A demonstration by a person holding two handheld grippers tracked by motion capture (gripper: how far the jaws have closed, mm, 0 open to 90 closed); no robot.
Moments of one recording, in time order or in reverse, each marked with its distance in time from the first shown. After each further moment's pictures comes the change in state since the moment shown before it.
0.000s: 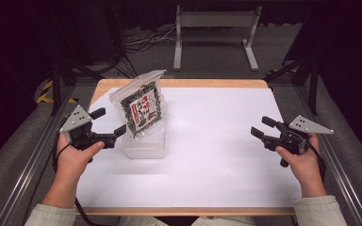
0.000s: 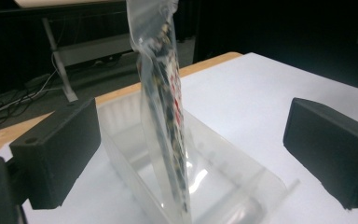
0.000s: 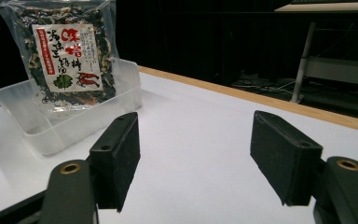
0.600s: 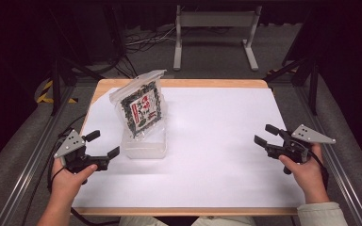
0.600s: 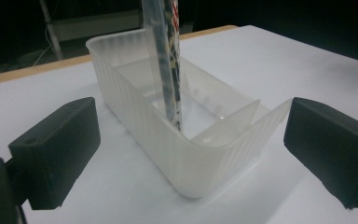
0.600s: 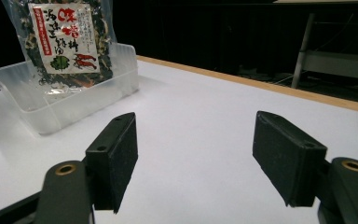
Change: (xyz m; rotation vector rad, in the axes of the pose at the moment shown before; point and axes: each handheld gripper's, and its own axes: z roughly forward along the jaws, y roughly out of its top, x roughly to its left) left arm 0.000 -0.063 -0.014 0.046 -0.003 -0.053; right arm -0.005 -0.027 -0.012 0.016 -0.001 0.000
